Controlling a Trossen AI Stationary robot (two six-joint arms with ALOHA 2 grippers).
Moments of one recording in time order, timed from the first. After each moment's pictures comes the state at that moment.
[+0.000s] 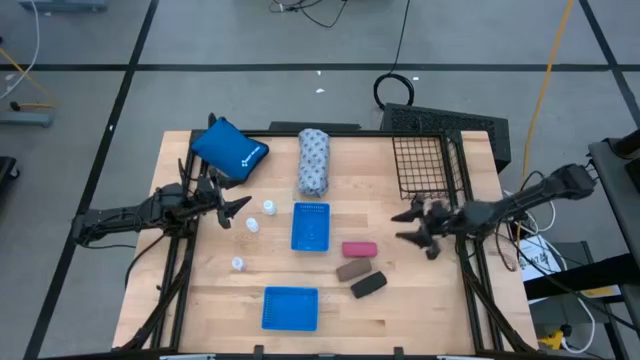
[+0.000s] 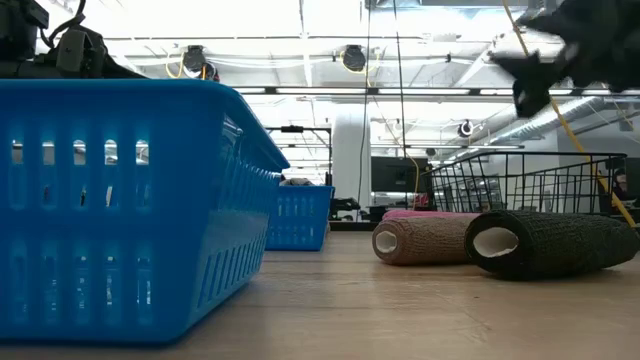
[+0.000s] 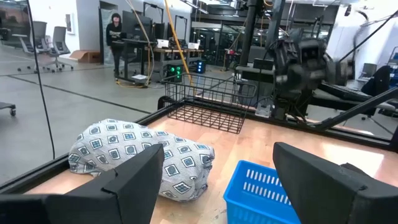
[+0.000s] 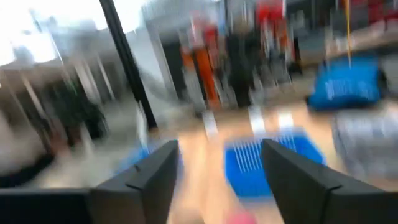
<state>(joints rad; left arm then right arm) 0.14 0.03 0.02 0.06 -0.18 -0.11 0.32 0.64 0.03 0.68 0.21 0.27</state>
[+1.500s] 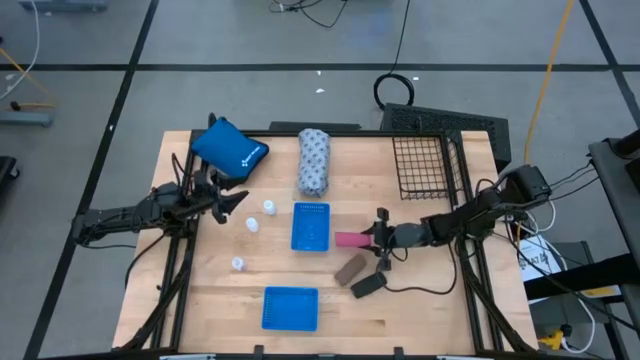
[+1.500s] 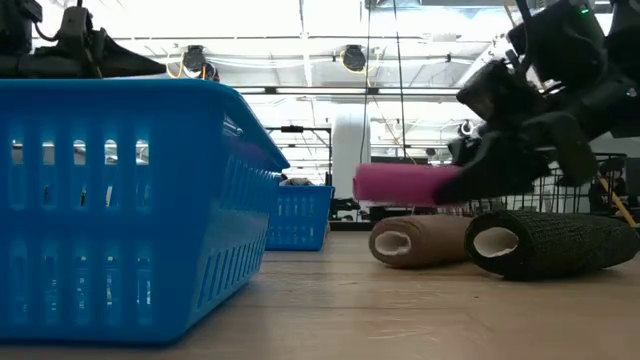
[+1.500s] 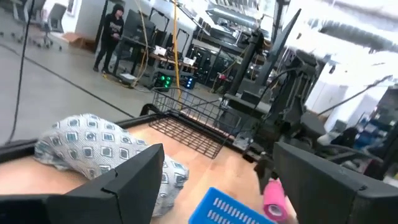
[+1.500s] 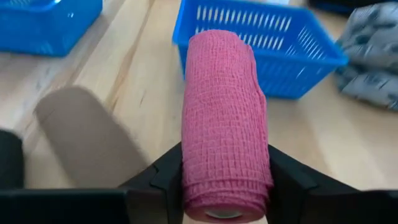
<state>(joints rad) 0.14 0.03 0.02 0.15 -0.19 -0.38 0.26 1.54 0.33 0.76 0.27 0.04</state>
